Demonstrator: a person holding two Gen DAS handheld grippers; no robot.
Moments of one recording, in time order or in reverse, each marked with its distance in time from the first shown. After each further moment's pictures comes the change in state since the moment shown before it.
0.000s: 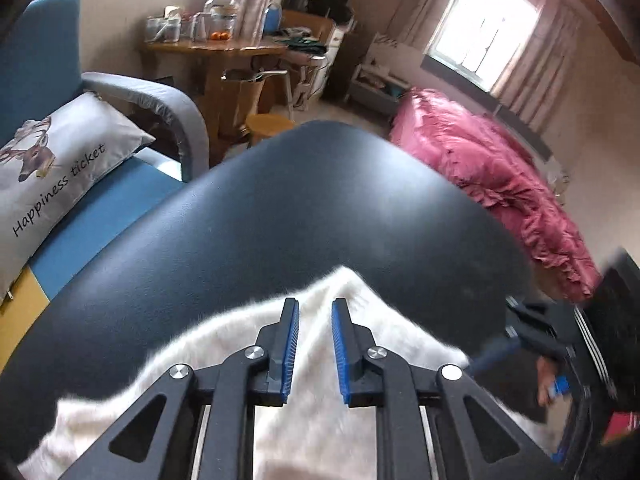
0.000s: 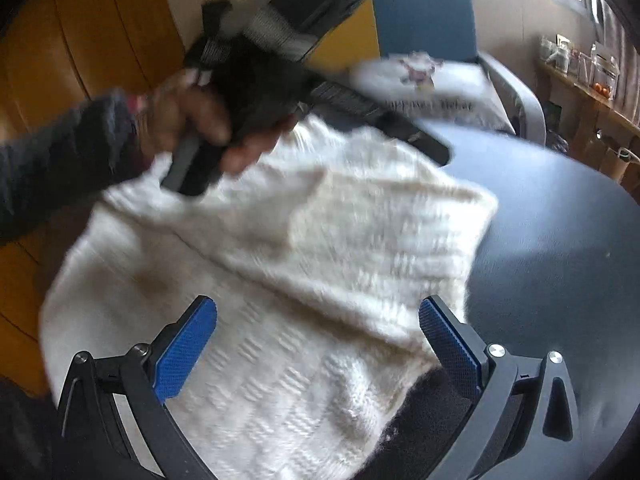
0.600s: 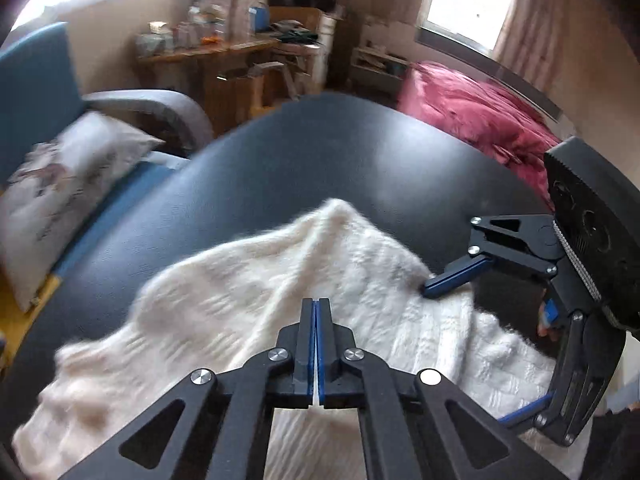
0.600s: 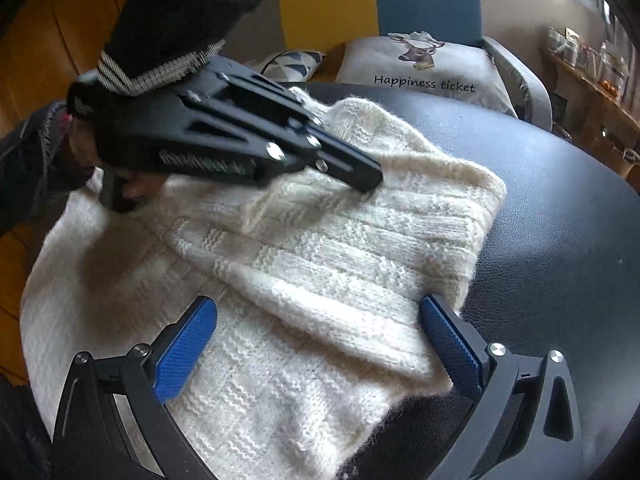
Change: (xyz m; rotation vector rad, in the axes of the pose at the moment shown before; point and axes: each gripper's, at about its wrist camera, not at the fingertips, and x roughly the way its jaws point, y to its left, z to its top) left arm -0.009 -0.030 -0.039 0.088 -0.001 0.130; right arm 0.048 -0.025 0.009 -0.033 0.122 -0.057
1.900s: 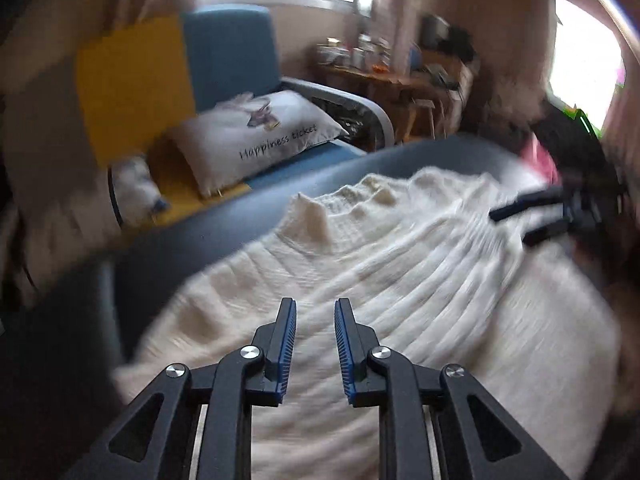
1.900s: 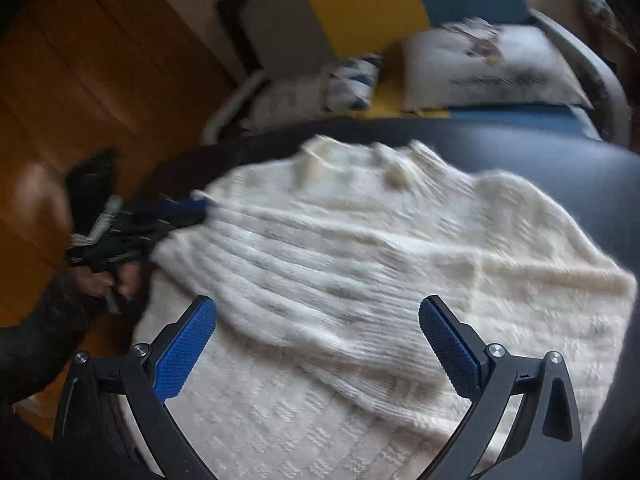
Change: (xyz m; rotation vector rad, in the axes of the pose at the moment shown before) left arm -0.189 0.093 -0.182 -0.240 -0.090 0.384; right arm 0.008 0.069 0.102 0.224 0.009 0.266
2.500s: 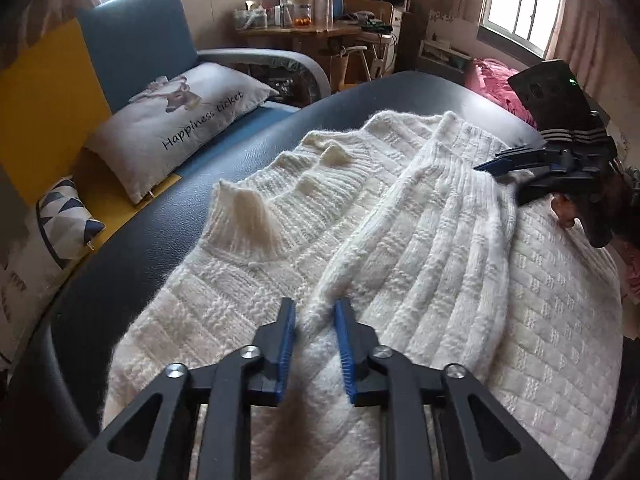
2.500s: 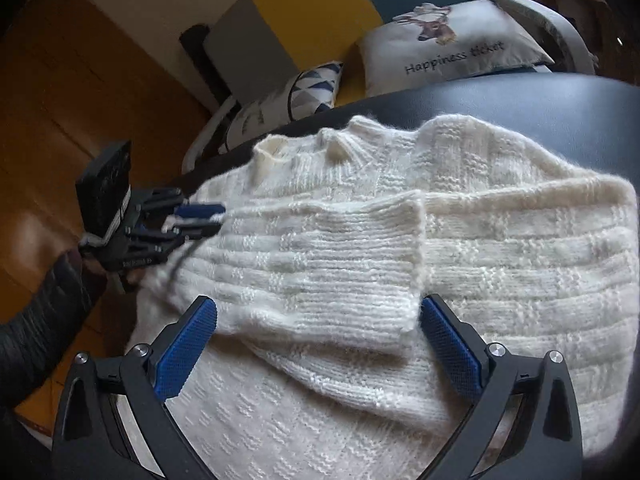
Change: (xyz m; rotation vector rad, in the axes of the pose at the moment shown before) left arm 0.061 -0.013 0.015 0.176 0.127 -0.175; right arm 0.007 -0.030 -0.030 0.113 -0.111 0.010
